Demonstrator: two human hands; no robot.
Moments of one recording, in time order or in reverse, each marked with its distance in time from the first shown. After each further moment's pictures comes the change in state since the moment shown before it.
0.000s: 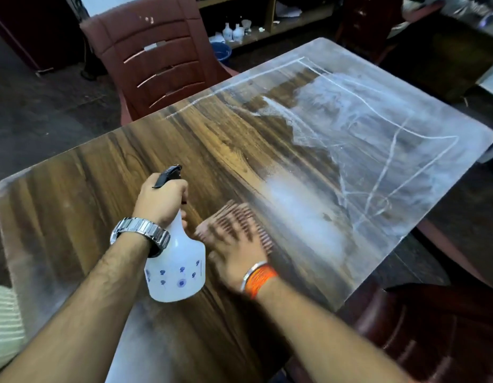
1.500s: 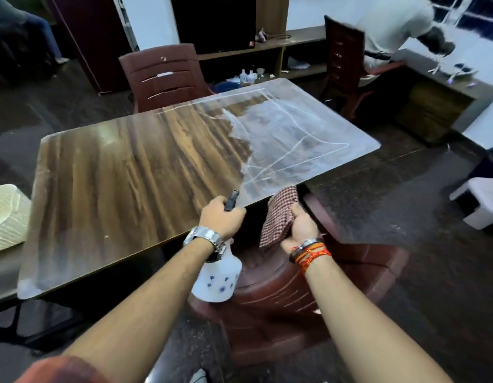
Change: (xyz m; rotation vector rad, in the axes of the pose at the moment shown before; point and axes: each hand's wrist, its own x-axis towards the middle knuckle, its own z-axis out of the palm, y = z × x) left_hand -0.367 -0.059 0.286 0.270 0.070 0.233; right_hand -0.340 0.248 -0.132 2.129 0.431 0.894
